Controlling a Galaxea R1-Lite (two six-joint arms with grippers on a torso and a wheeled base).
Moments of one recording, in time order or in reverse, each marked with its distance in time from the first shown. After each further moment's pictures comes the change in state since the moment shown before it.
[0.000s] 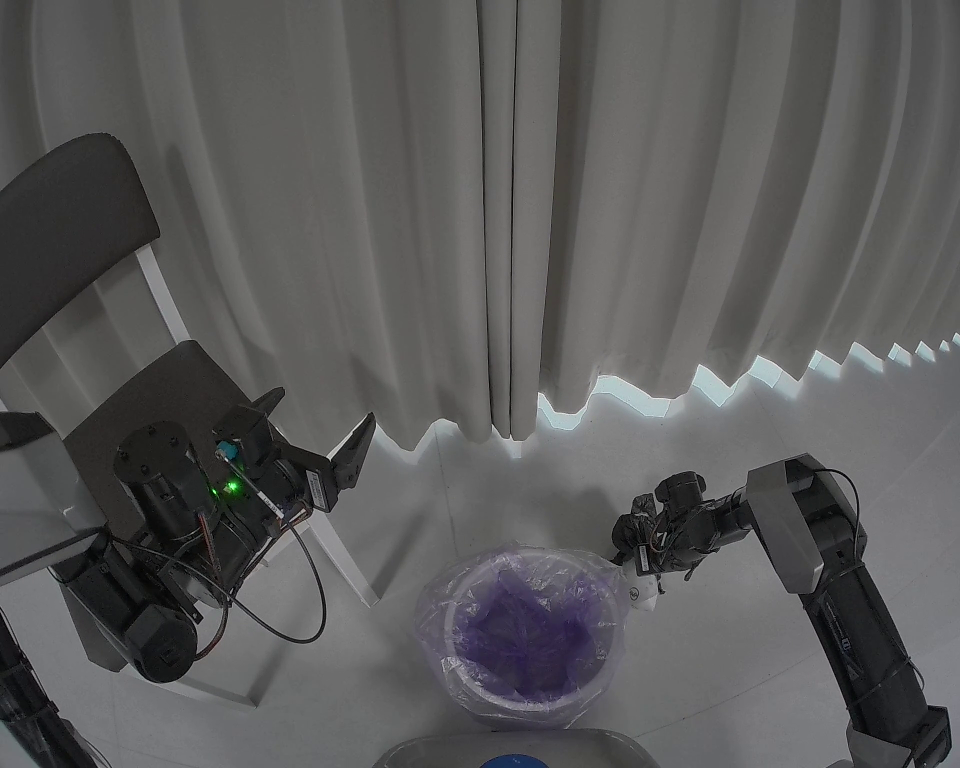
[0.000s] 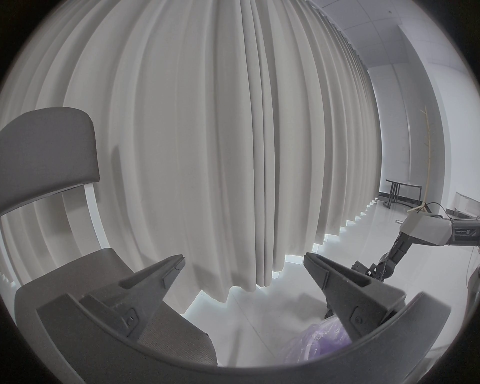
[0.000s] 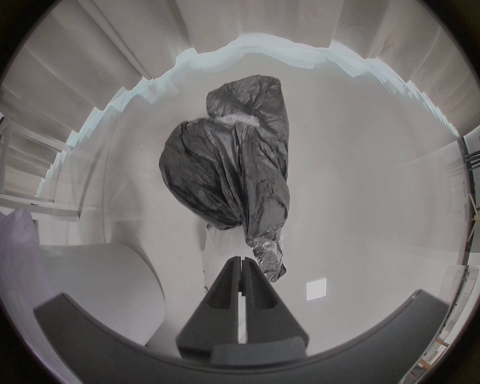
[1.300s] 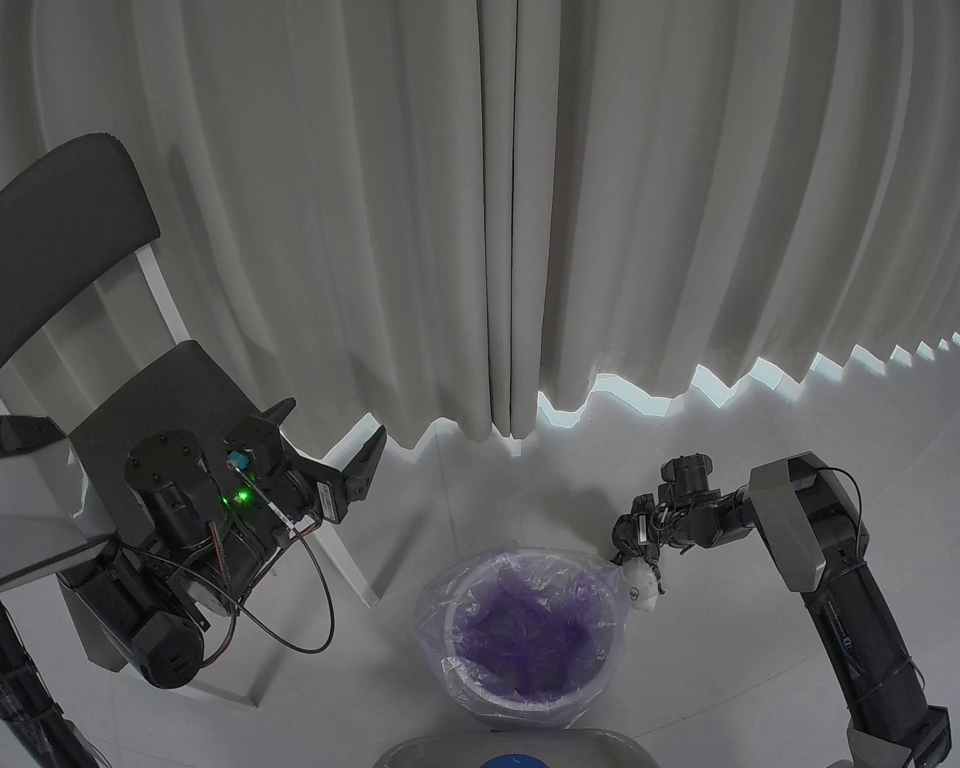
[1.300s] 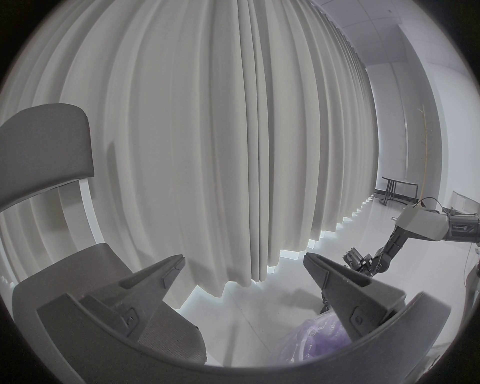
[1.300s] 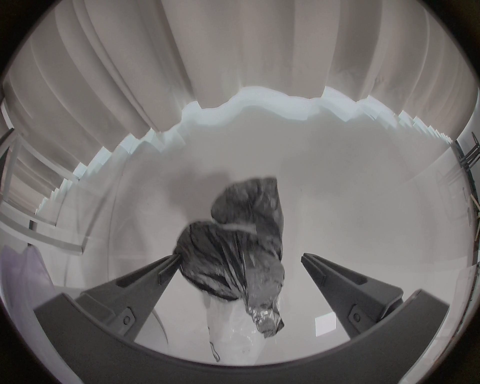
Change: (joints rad) left arm -0.022 0.020 0.008 0.000 0.002 -0.001; right arm -0.006 0.008 0.000 -0.236 -0.009 0.009
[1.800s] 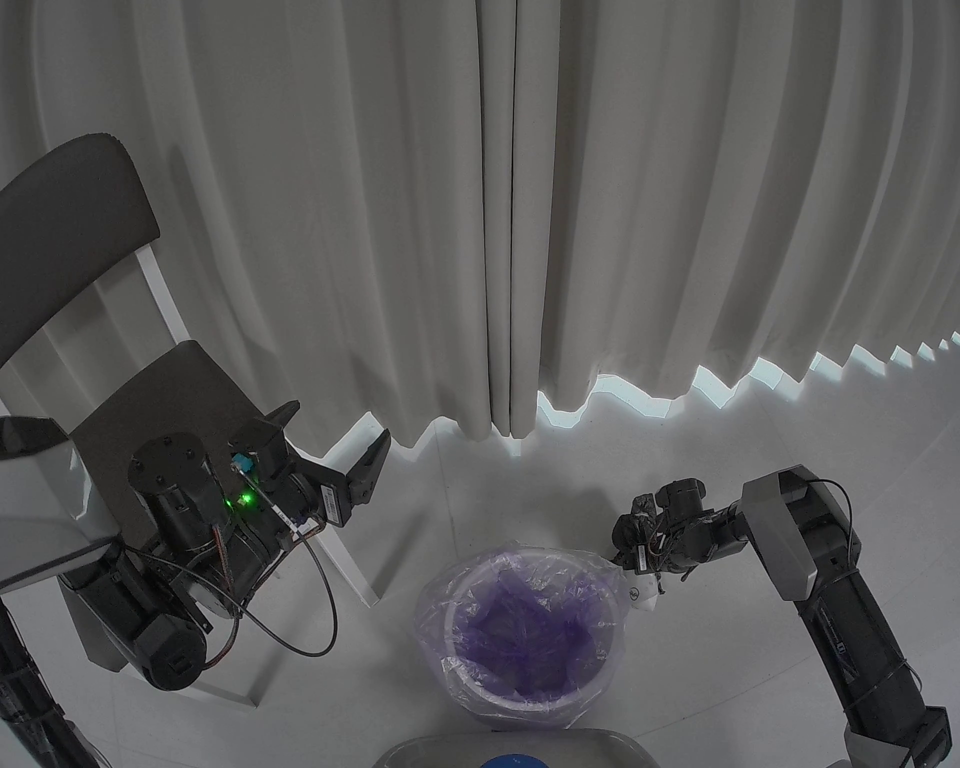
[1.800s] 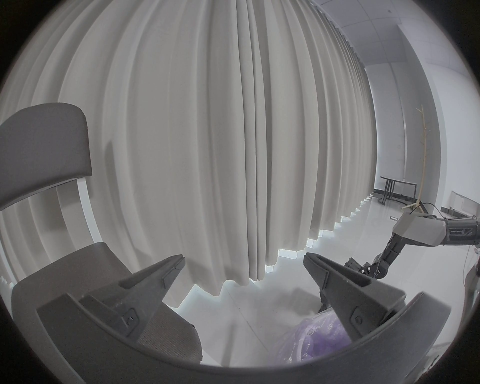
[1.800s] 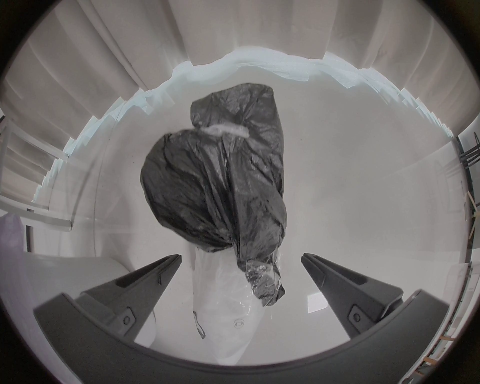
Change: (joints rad) left arm -0.010 0.003 0.001 0.000 0.000 0.000; right arm 0.004 0.046 0.000 0.103 -0.018 -0.004
